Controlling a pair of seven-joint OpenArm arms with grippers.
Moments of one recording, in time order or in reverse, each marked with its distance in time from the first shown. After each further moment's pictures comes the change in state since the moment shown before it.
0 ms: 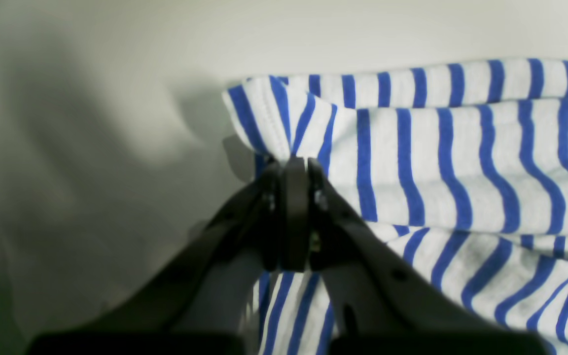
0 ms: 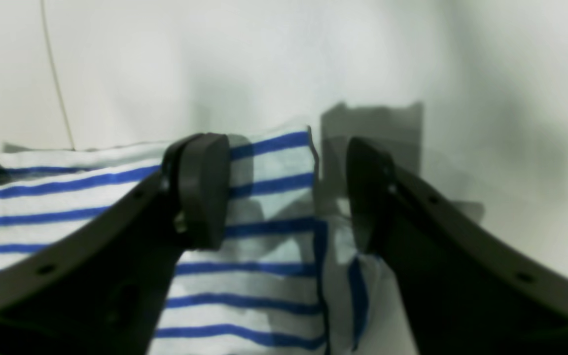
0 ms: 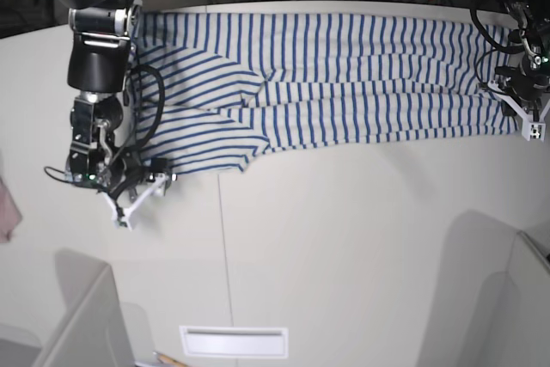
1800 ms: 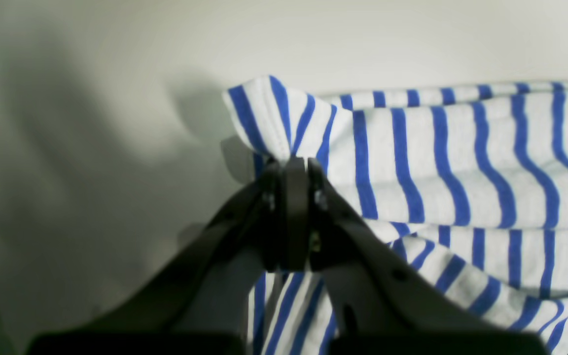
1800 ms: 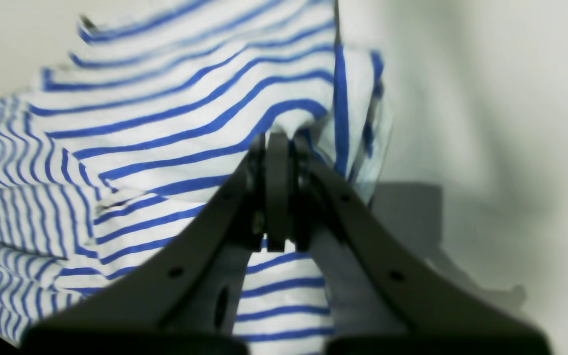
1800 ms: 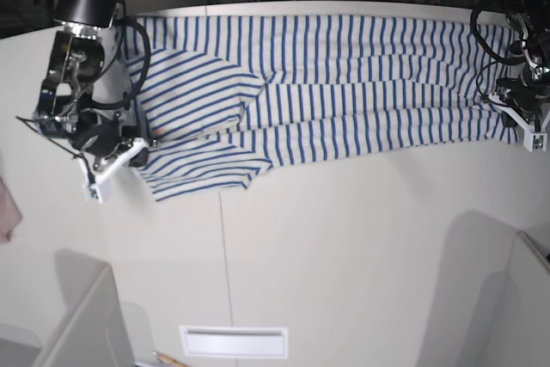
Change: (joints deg) left arm -3.8 0.3 -0.2 -2.1 0.1 0.0 0.2; right arm -17.0 2.3 6.9 28.3 14.5 -0.2 -6.2
